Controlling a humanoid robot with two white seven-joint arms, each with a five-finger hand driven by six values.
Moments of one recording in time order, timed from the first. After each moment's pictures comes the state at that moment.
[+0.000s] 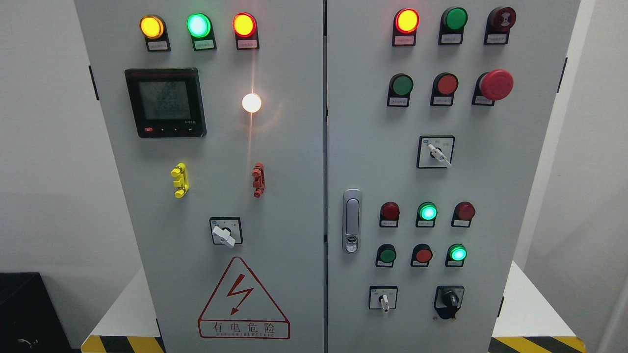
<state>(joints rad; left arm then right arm) 0.00 -0.10 -0.13 0.00 0.06 -0.07 -0.02 0.17 0.11 -0.07 -0.27 0.00 0.13 0.14</state>
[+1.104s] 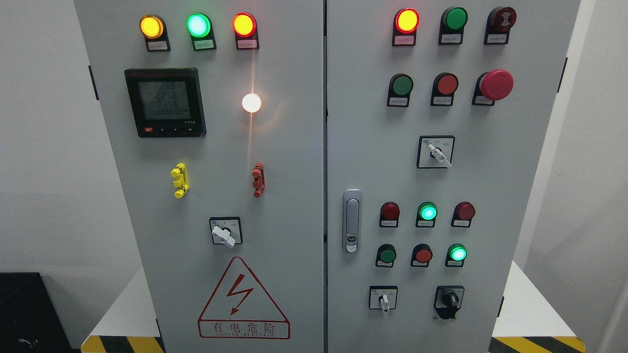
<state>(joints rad) 0.00 -0.10 -0.13 0.00 0.06 -0.07 -0.02 0.13 0.08 -0.07 -0.25 0.03 -0.01 0.16</state>
